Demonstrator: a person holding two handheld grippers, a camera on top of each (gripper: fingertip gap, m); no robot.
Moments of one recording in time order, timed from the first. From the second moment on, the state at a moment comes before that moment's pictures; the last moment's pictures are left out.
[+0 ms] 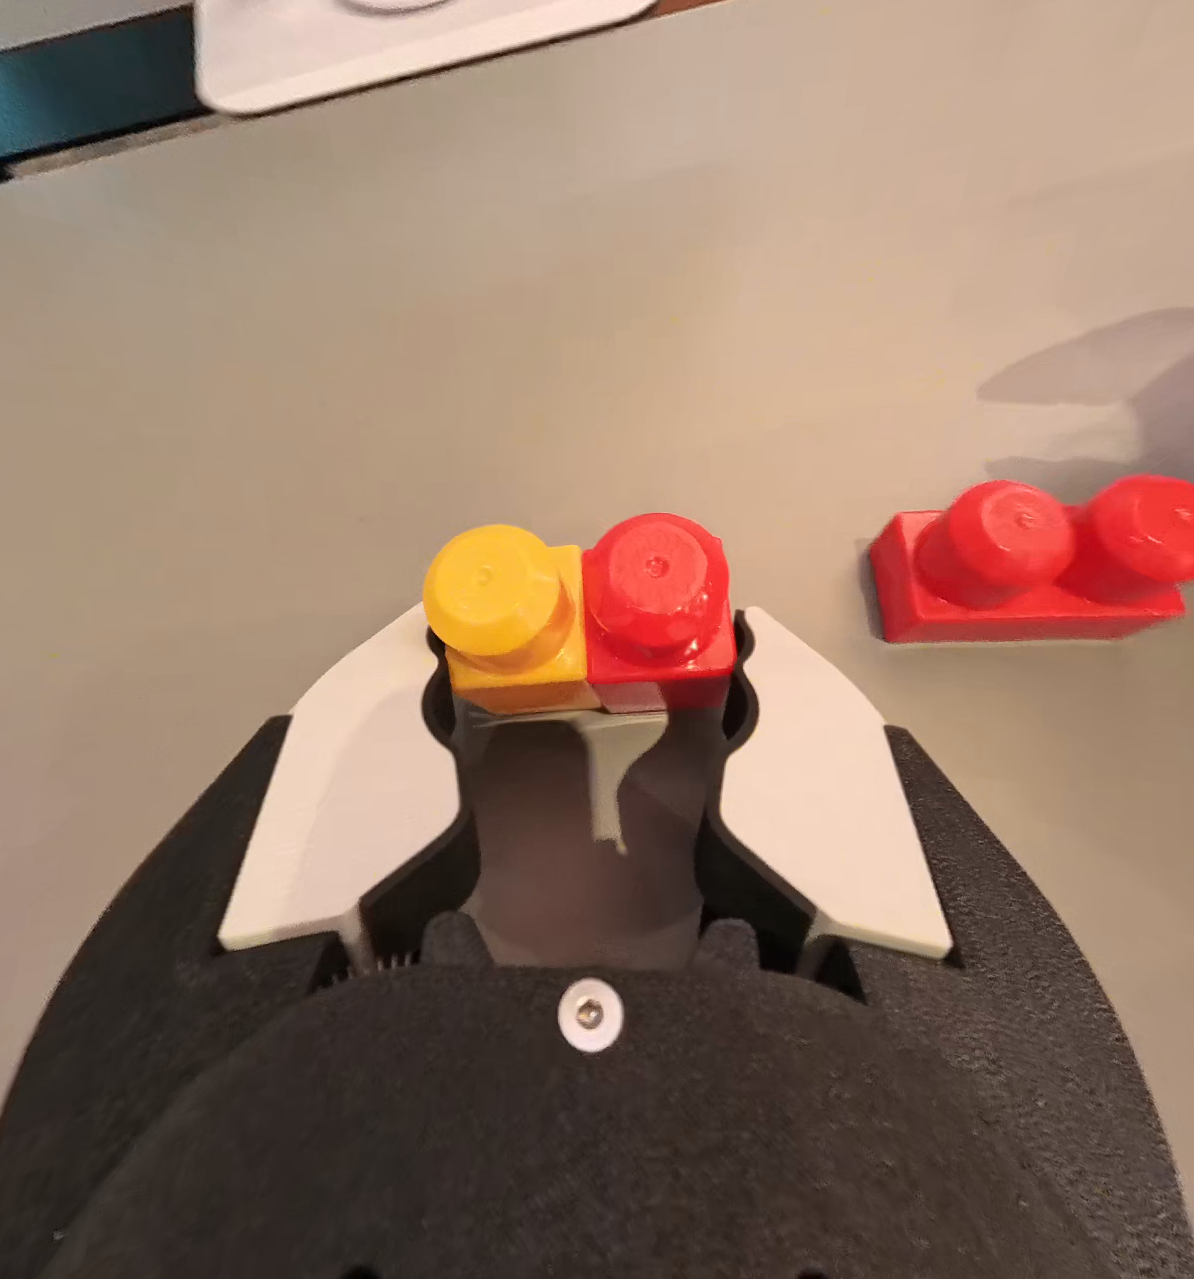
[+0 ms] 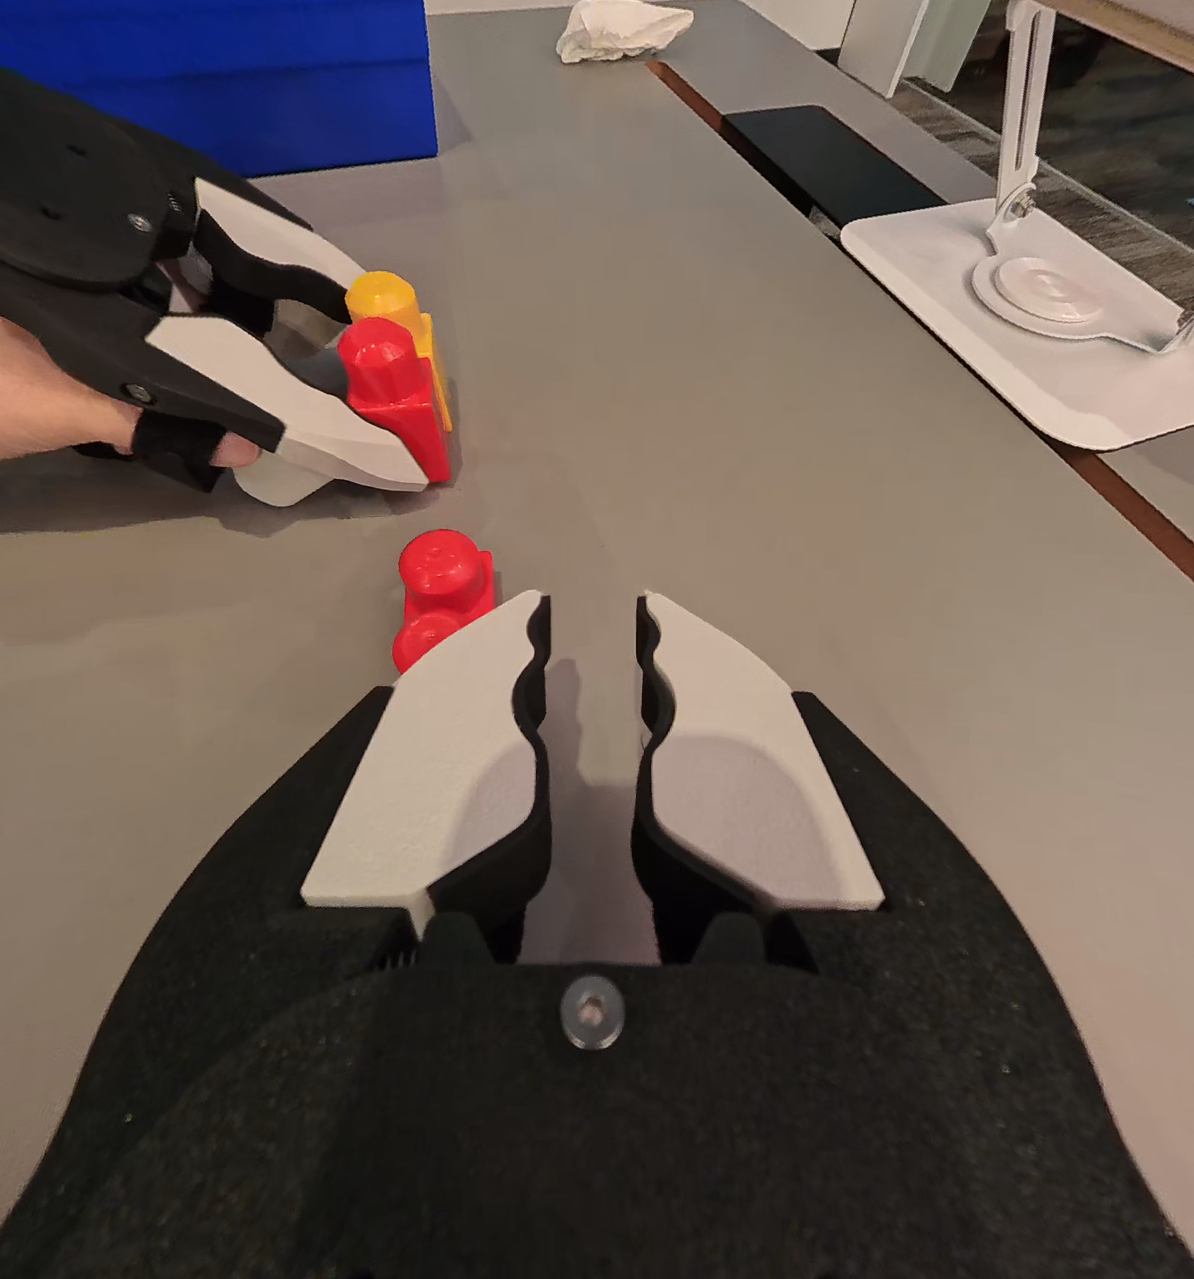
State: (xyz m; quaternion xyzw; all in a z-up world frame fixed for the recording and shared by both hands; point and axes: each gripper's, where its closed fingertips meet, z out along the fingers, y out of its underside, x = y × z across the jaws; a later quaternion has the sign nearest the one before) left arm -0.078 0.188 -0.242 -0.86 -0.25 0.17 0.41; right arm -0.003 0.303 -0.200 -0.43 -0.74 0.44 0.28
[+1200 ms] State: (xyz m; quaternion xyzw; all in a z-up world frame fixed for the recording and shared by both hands) left arm -0.042 0.135 -0.221 -0.89 0.00 0.02 0.45; right arm 0.010 0.258 -0.237 -0.41 -0.78 0.38 0.27
